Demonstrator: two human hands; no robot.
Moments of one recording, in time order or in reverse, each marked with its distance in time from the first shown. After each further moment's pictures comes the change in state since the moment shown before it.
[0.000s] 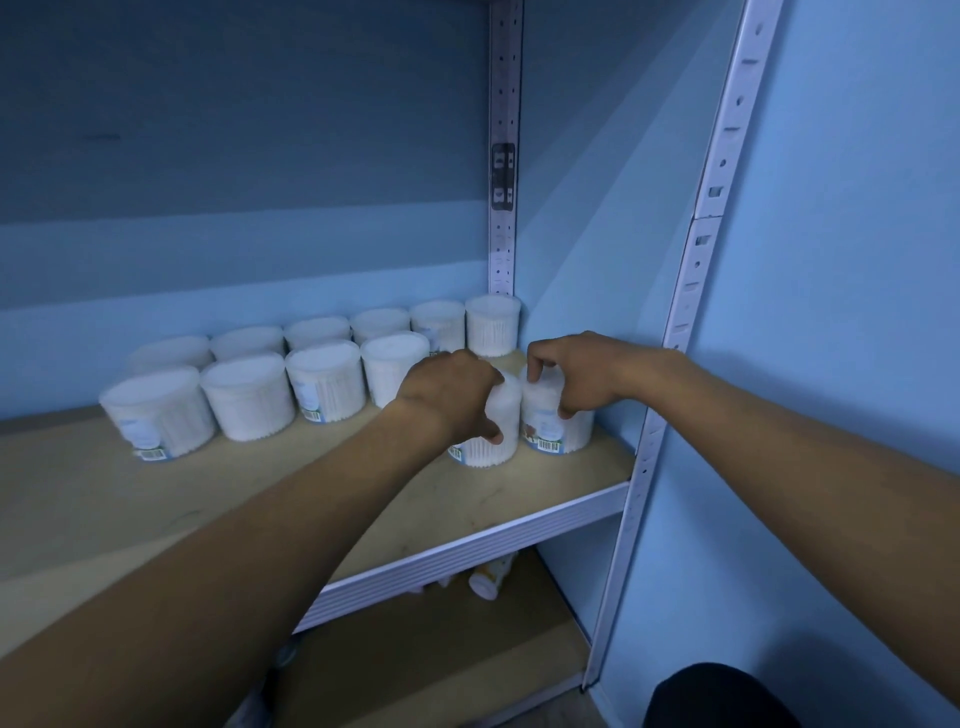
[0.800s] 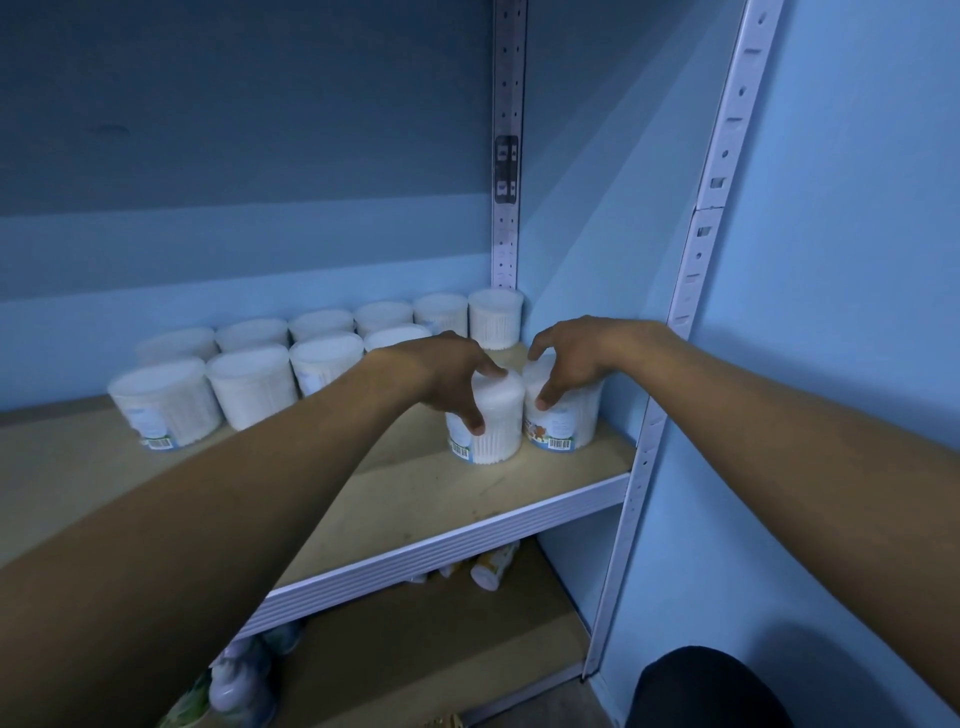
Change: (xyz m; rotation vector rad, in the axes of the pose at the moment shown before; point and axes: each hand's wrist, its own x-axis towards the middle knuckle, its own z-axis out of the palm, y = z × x) left_hand 0.007 -0.021 -0.021 -0.131 -0.240 0.081; right_hand 0.002 -0.014 -0.018 -0.090 -0.110 0.104
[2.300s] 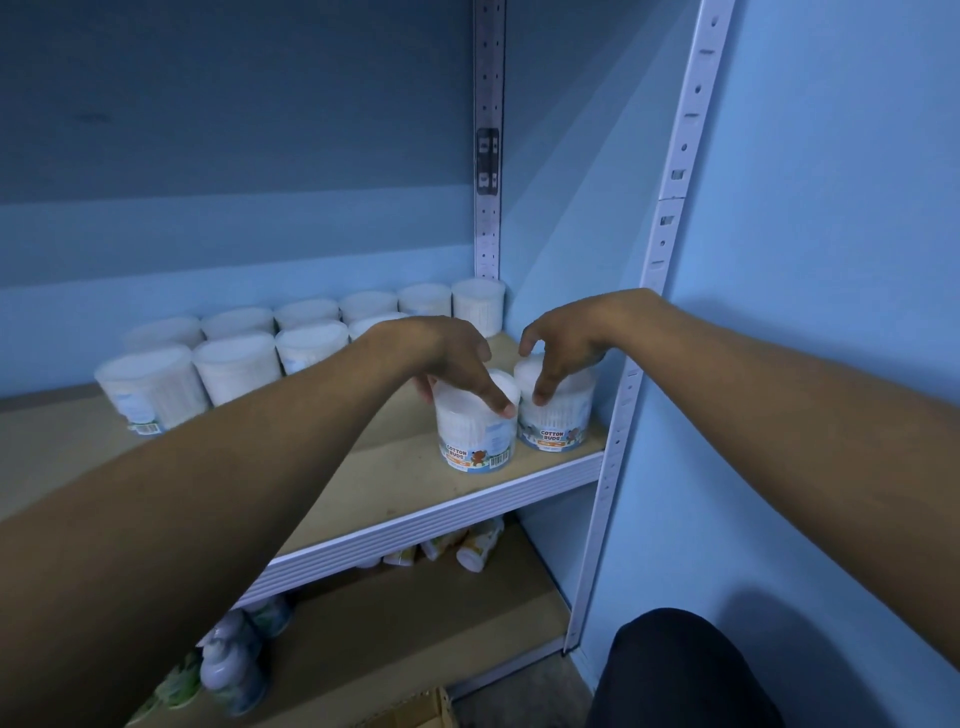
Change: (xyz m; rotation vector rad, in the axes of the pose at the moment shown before) left_hand -0.013 0.036 -0.021 -0.262 -0.148 -0.196; right_hand -0.017 0.004 -0.009 -0.044 -0.120 0.007
